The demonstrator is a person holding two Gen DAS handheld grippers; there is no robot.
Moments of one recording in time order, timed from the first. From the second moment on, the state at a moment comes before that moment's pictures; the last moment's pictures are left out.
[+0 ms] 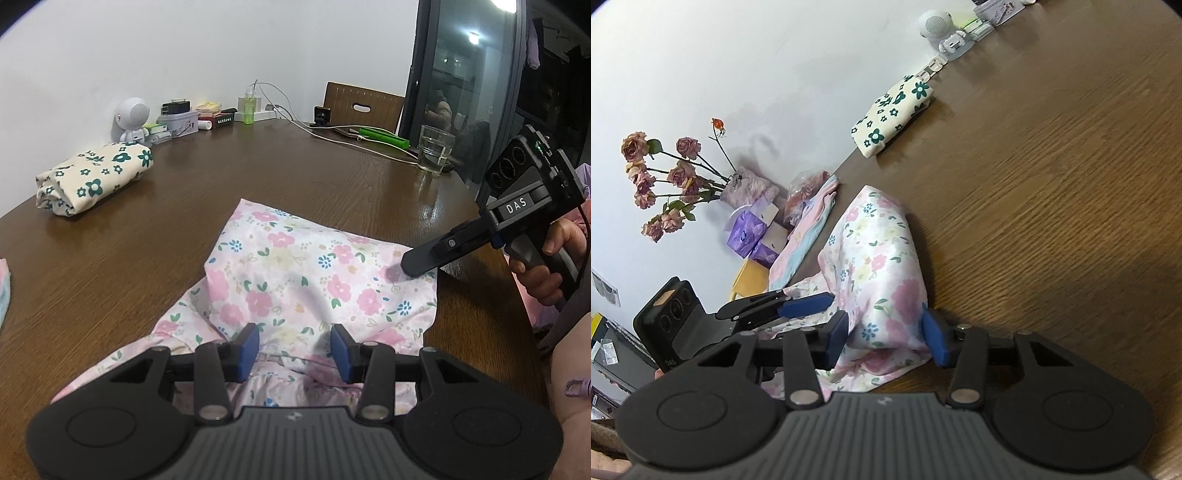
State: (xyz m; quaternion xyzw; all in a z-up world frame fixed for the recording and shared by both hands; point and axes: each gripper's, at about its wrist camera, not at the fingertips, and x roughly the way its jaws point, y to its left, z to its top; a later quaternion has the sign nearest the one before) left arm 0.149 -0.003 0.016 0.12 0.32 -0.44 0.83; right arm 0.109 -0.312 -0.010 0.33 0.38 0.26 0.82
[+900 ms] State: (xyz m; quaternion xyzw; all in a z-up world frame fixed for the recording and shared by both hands) left arm 0.149 -0.004 0.015 0.11 0.32 -0.43 0.83; right arm 0.109 -0.310 -0.017 0.36 0.41 0.26 0.80
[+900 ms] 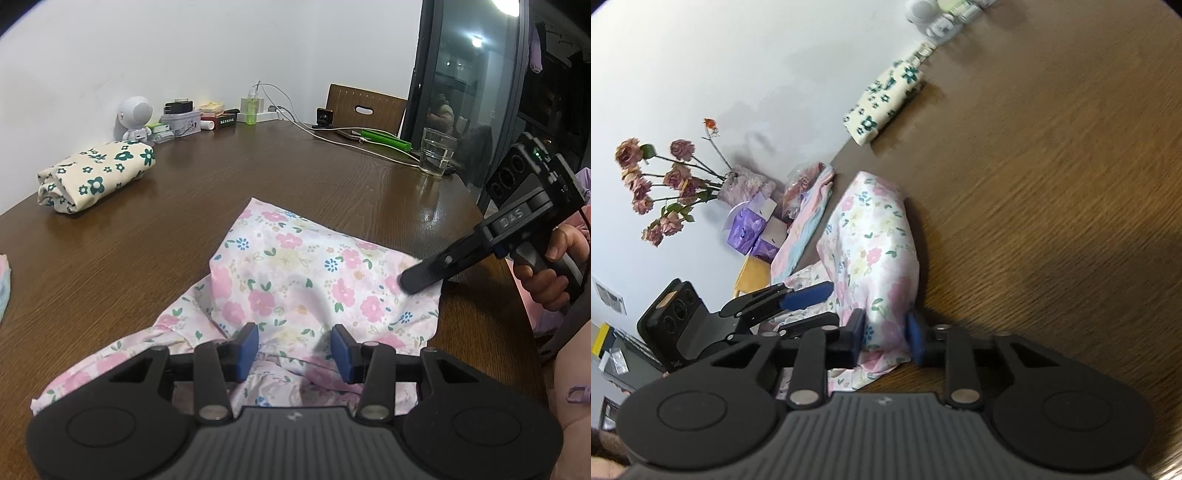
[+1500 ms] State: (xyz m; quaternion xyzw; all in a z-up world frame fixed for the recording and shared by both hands) left arm 0.134 -0.014 0.034 0.13 0.29 -0.42 0.85; right arm 0.104 -0.263 0.076 -0.02 0.32 0.23 0.92
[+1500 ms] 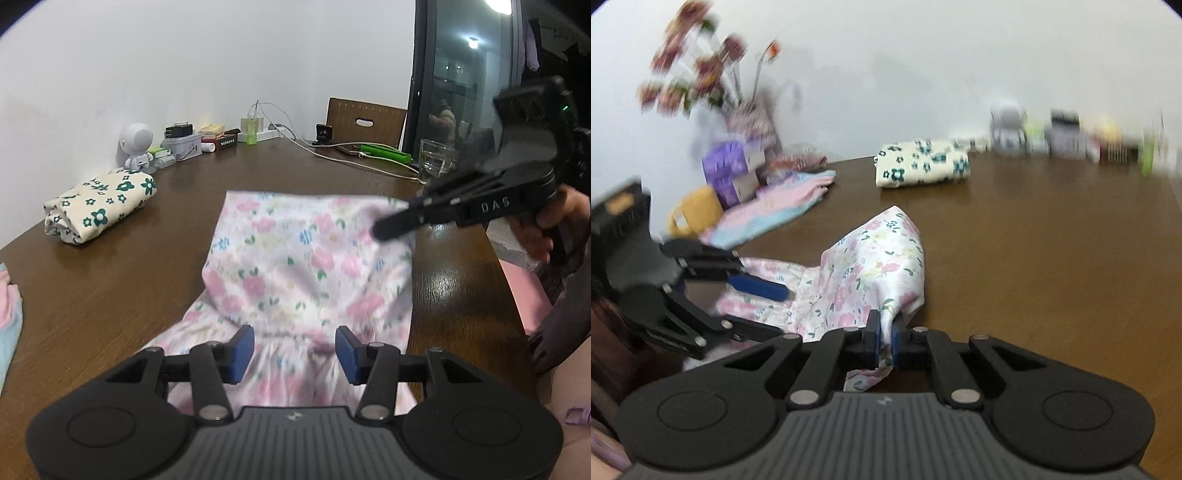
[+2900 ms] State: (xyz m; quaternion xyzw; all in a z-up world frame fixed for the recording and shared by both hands) left arm 0.119 -0.006 0.013 0.16 0.32 -0.39 0.85; right arm 0.060 -0.174 0.103 -0.33 0.24 0.27 0.87
